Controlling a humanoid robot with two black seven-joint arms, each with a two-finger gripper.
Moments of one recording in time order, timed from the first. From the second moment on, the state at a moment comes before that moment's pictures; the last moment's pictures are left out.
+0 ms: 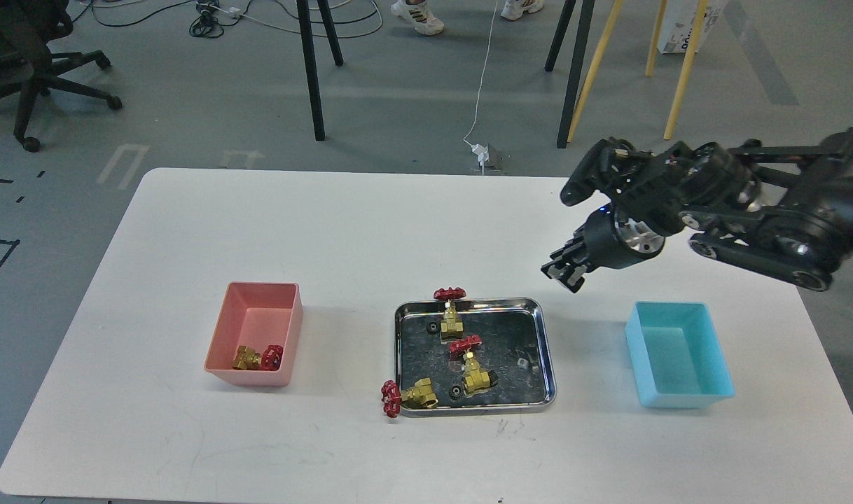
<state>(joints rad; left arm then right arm) -1.35 0.77 -0.73 -0.72 0.75 -0.03 -0.12 1.40 -0.54 -0.29 1.16 -1.71 0.49 0.33</state>
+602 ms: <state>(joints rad) -1.39 0.73 -0.72 -0.71 0.75 -0.02 -0.12 1.16 -0.92 -0.28 1.34 -1.74 0.49 0.29</state>
